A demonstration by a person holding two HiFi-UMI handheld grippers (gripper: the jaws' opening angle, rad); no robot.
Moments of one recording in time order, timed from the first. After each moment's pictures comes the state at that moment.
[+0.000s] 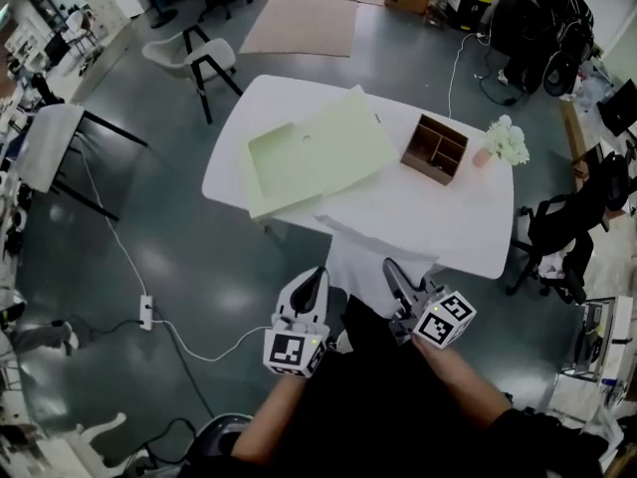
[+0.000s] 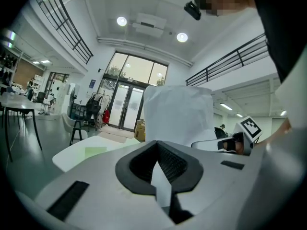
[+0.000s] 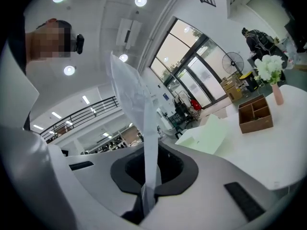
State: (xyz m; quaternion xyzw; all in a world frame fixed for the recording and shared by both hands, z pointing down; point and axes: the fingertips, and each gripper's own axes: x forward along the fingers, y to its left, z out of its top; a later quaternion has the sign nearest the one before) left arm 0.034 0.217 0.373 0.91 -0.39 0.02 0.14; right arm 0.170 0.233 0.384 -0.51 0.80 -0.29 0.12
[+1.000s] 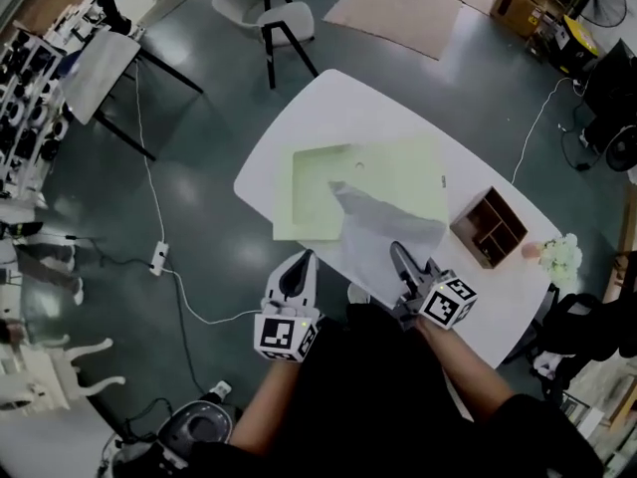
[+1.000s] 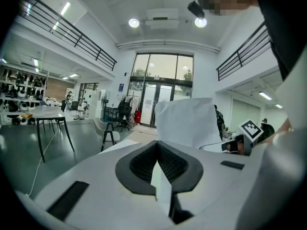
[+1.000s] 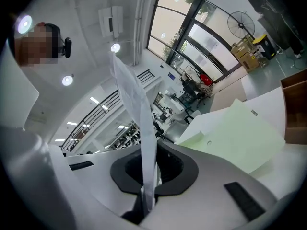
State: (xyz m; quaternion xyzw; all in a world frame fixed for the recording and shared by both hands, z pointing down) left arm 0.017 0.014 0.390 0.81 -0.56 0.05 0.15; right arm 0.188 -0.016 0.440 -0.38 0.83 -0.40 0.09
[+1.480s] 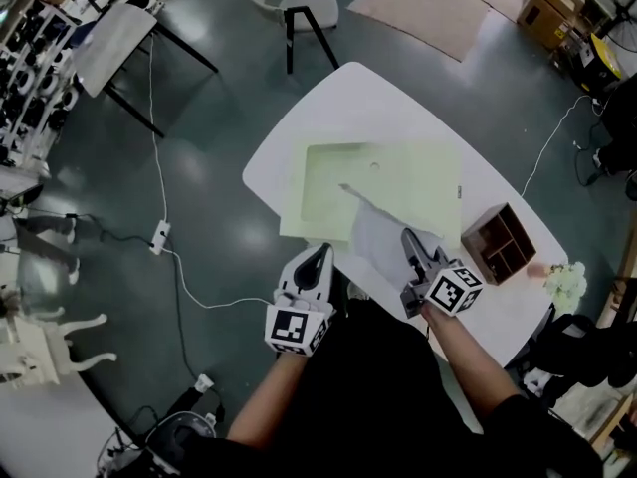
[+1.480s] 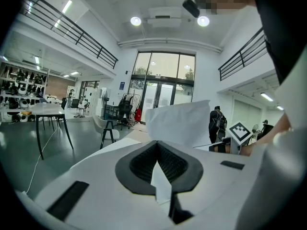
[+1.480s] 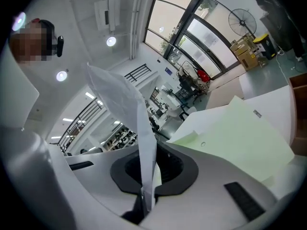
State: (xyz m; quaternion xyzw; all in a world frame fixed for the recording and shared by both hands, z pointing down) left arm 0.025 -0.010 0.407 0.81 -0.57 0.06 0.16; right arm 0.186 -0.068 0.476 -0.38 0.83 -0.41 0.05
